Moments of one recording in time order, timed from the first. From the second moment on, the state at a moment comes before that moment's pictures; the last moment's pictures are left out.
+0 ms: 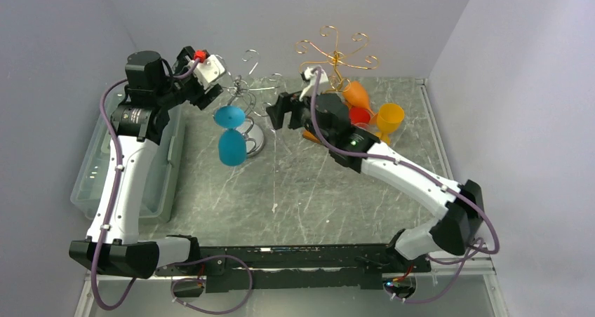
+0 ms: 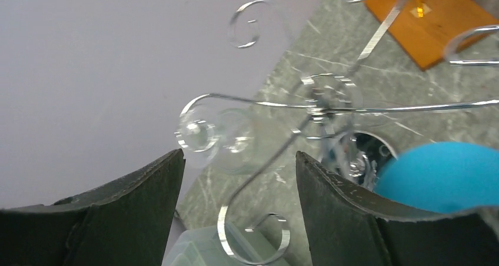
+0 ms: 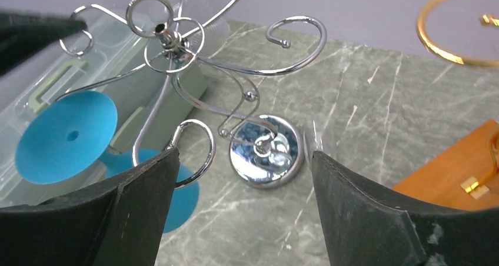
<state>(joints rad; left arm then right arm) -0.11 1.25 1.58 -0.57 0.45 0.76 0.84 1.40 1.25 0.03 0.20 0.34</state>
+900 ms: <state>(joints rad) -0.11 1.25 1.58 -0.60 0.36 0.75 0.83 1.61 1.55 -0.06 0.18 0.29</state>
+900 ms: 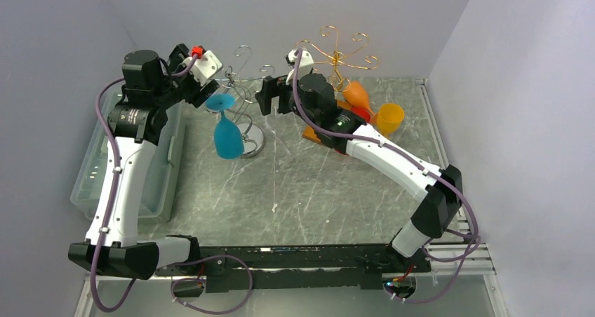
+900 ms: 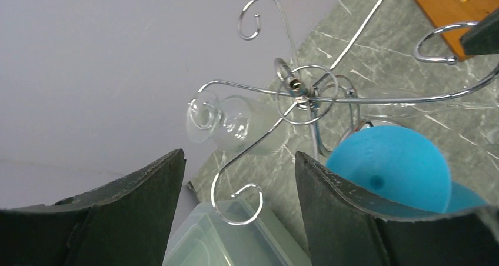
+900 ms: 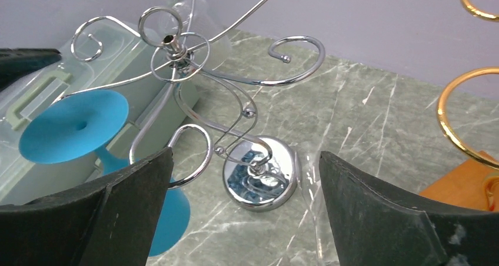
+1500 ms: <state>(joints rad) -0.11 1.22 1.68 -0.66 0.32 0.73 0.80 1.34 1.42 -0.14 0.17 0.24</state>
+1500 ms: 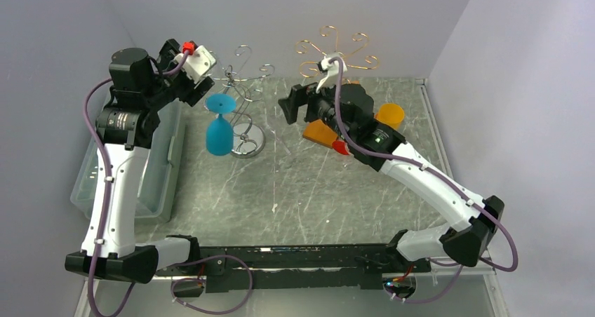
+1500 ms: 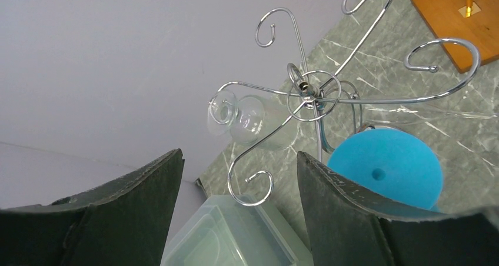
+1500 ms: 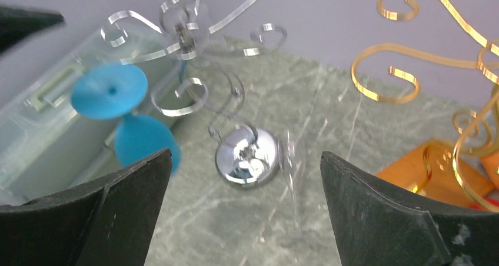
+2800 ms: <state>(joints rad) -0.11 1.09 1.73 -0.84 0.43 0.64 0.82 1.88 1.05 0.18 0.26 0.24</state>
